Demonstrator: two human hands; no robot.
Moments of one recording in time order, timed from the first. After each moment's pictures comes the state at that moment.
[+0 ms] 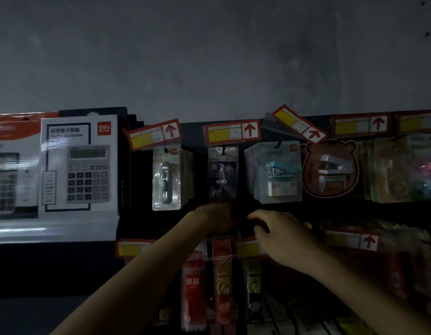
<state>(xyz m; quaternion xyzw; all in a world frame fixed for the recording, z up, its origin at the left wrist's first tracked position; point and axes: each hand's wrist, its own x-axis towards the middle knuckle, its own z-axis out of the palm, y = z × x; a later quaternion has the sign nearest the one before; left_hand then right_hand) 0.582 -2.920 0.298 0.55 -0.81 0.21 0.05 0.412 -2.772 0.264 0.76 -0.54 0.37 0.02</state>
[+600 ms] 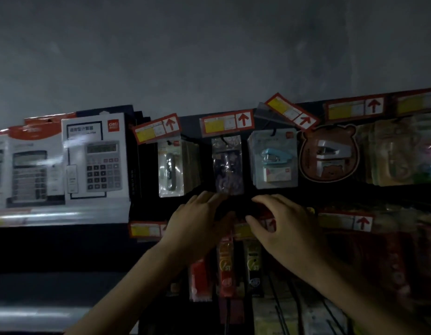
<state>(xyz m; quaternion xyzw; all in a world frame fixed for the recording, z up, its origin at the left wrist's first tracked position) 0.614 -2.752 0.261 0.50 -0.78 0.22 0.30 0.402 -2.732 0.238 0.74 -0.45 0.49 0.11</state>
